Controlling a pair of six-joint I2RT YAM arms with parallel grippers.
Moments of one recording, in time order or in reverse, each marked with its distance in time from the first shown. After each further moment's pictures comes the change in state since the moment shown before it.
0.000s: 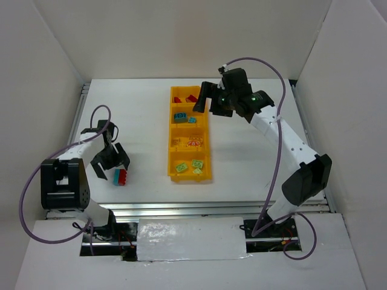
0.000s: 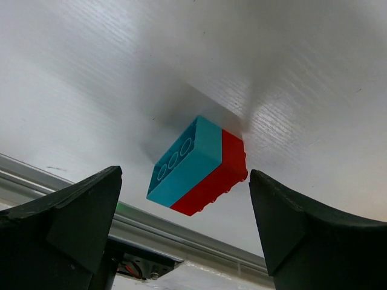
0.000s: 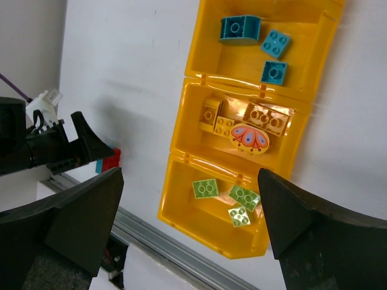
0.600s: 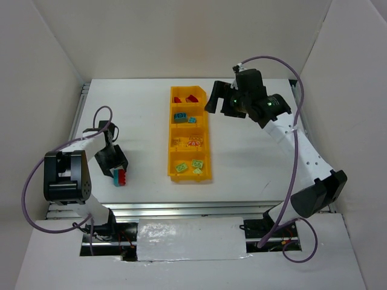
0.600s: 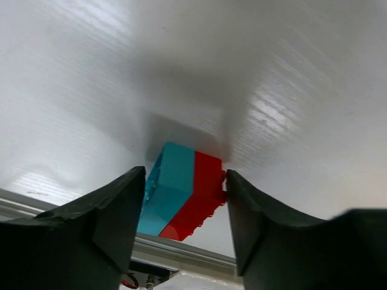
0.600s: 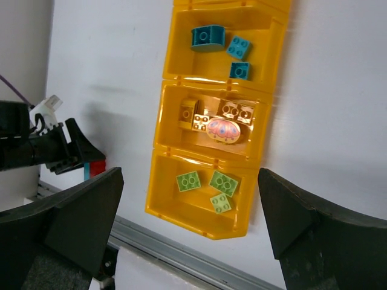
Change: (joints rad) left arm 0.019 0.092 -0.001 0.074 0.044 0.048; right arm -0.021 -0.151 -0.027 -0.082 0.114 -0.015
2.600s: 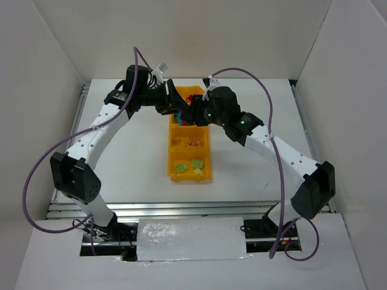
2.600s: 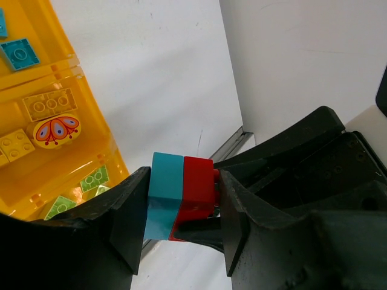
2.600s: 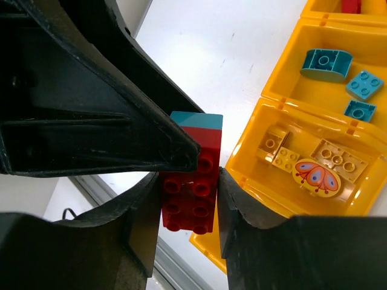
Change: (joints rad) left arm -0.431 0.053 0.709 0.285 0.731 -0.164; right arm 0.202 0.006 -0.273 0.515 -0.065 0.043
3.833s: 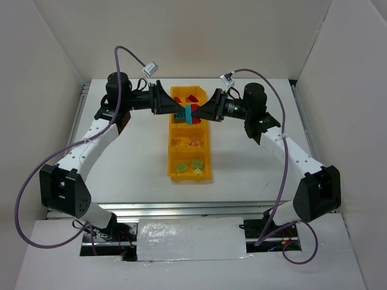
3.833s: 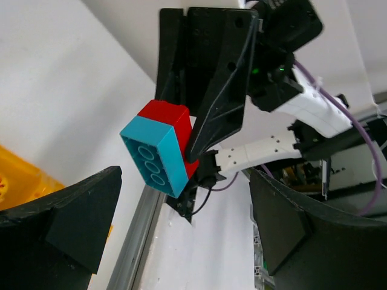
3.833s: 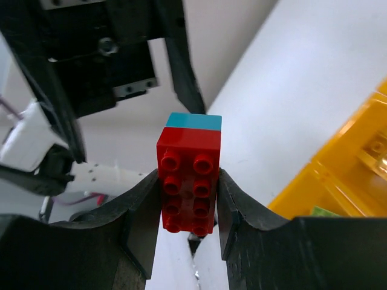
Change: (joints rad) left arm 0.097 -0.167 -0.324 0.600 0.426 -0.107; right arm -0.293 -0.056 -0.203 0.386 -0.698 0.277
